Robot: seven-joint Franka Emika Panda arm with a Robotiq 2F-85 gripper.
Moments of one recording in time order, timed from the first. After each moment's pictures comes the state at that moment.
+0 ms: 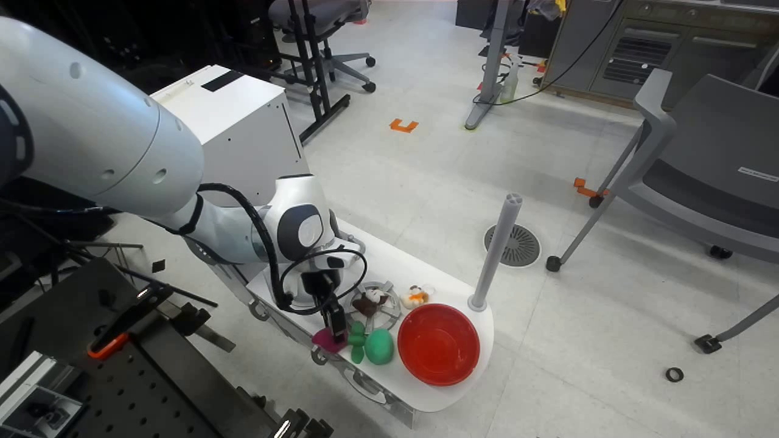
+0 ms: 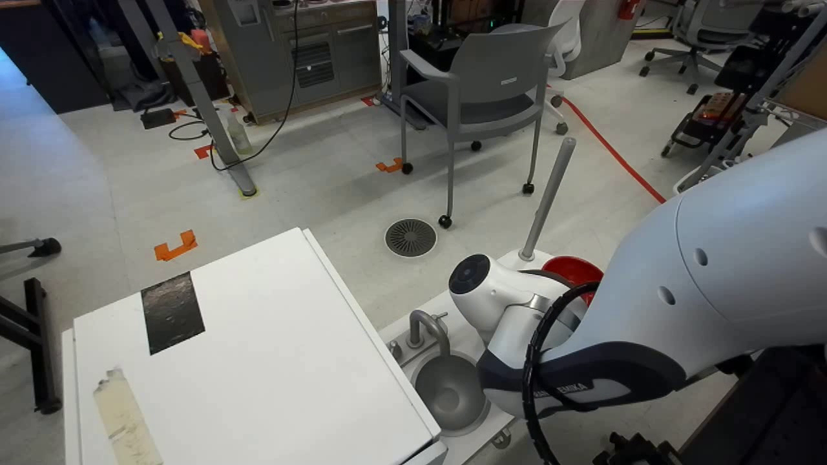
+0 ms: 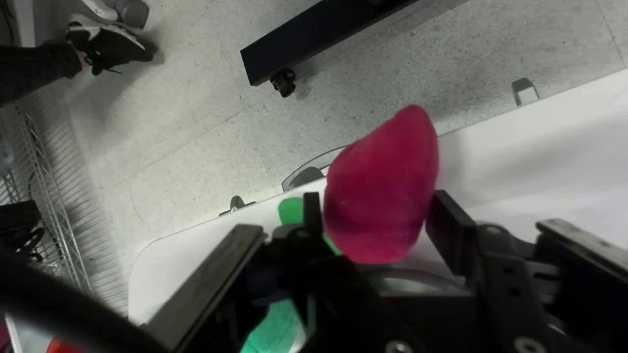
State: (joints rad) arm 0.34 1.50 -0.17 -1.29 -0.18 2.31 0.80
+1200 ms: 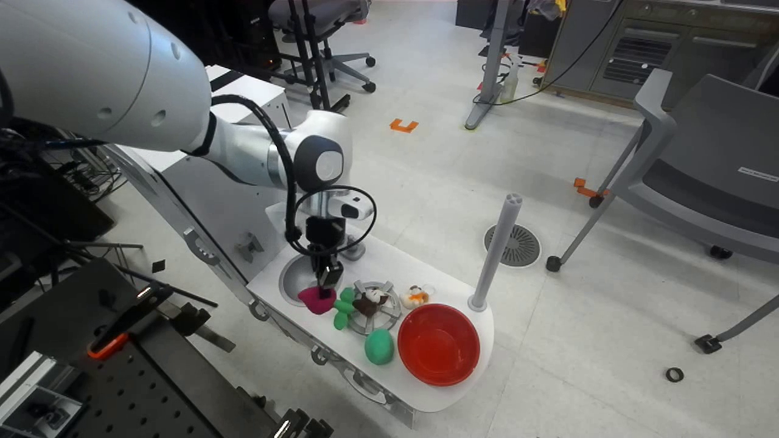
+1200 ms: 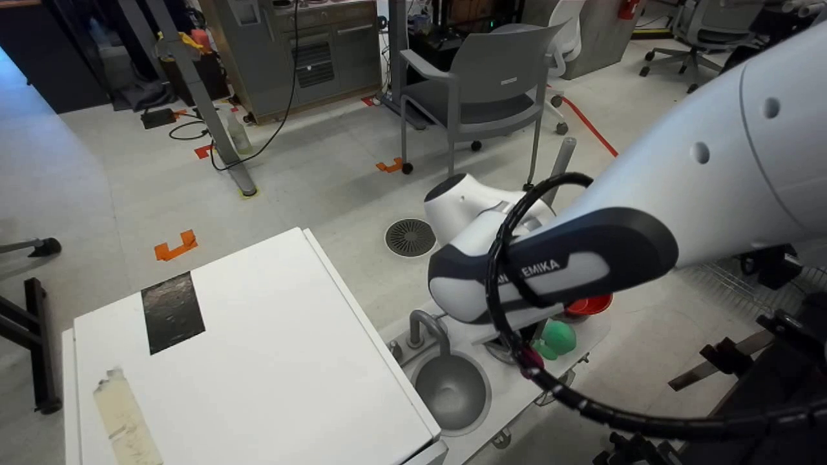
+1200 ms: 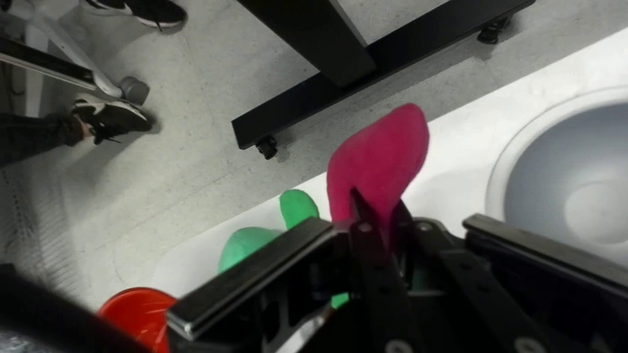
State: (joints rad) arm 0.24 1.40 -0.09 -1.10 -0.07 1.92 0.66
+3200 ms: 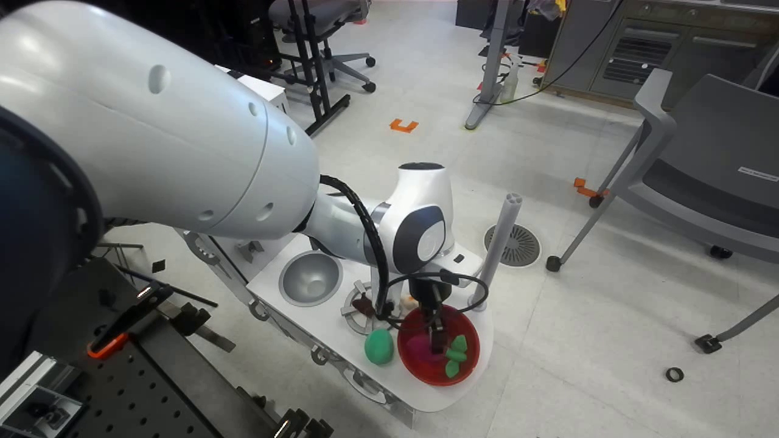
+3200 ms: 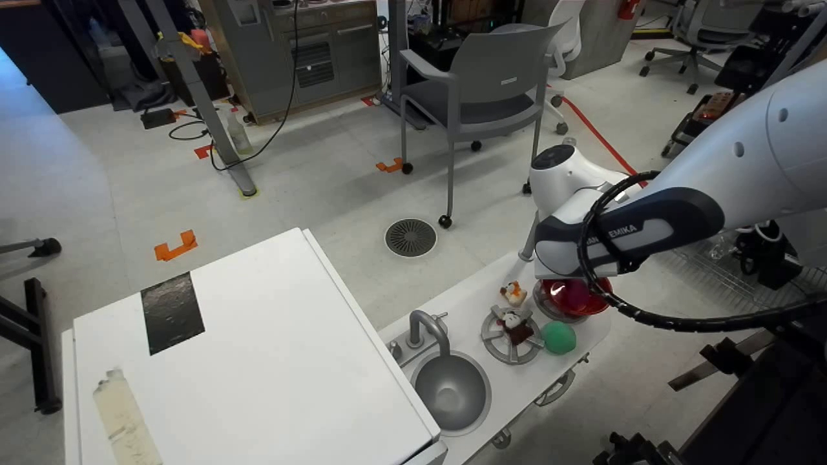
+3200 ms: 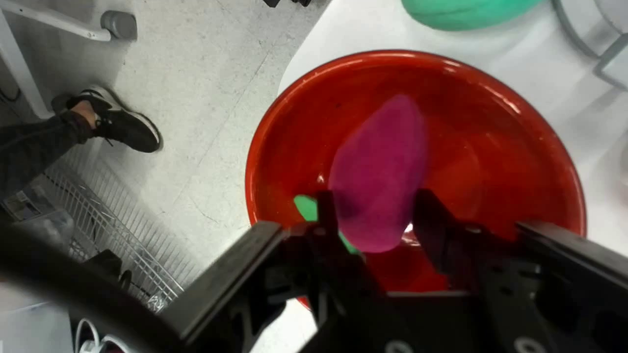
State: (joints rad) arm 0.03 1.50 -0.24 -1.07 -0.15 2.26 0.87
